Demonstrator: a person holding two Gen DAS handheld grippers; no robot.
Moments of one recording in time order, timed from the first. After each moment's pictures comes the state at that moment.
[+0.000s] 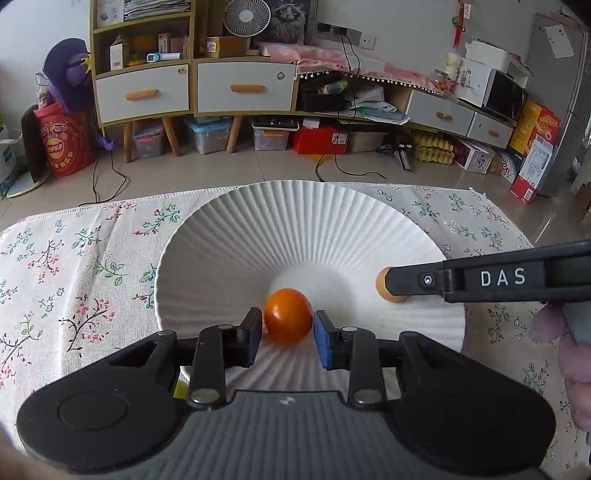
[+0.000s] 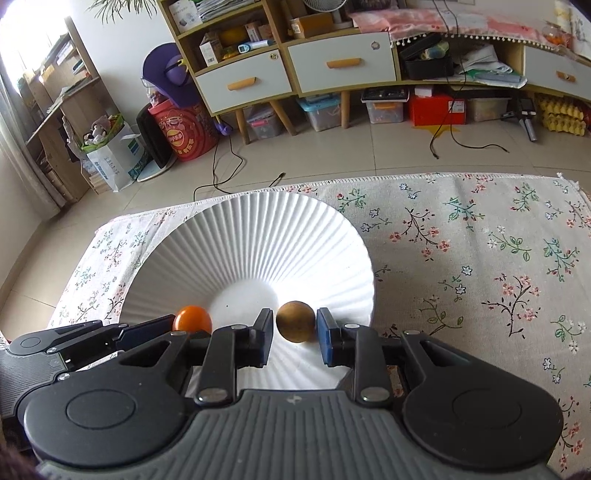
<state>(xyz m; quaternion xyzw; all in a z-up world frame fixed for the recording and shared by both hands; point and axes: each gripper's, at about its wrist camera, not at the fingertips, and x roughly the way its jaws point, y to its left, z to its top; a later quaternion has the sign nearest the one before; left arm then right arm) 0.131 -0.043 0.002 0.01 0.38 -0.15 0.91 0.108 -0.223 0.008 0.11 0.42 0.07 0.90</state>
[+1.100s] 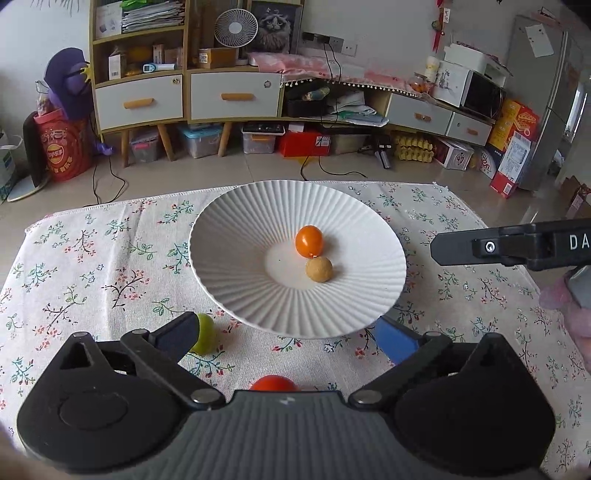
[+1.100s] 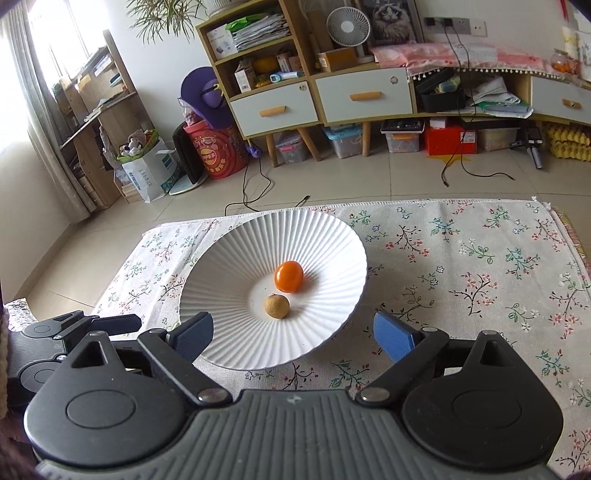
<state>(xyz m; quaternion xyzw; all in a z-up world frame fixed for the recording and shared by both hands) 0.069 -0.016 0.032 0.02 0.38 -0.17 0.91 0.045 -0.233 0.048 0.10 0.37 0.11 0.92</state>
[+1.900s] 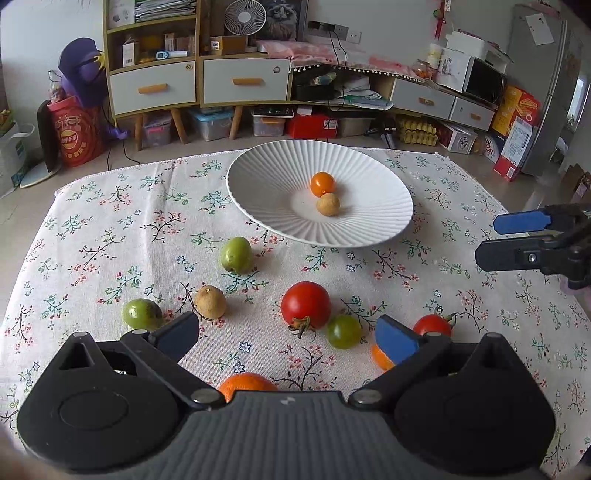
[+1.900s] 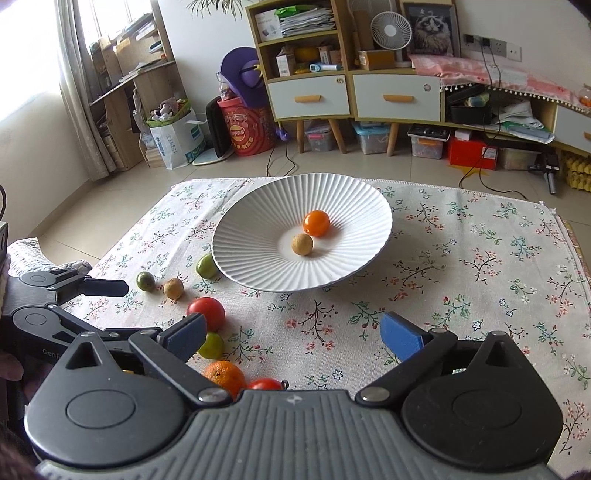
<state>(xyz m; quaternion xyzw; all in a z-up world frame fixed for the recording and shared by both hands) 0.022 0.019 0.016 0.03 0.39 -0.16 0.90 -0.001 -0.213 0.036 0.03 0.37 0.15 0.92</state>
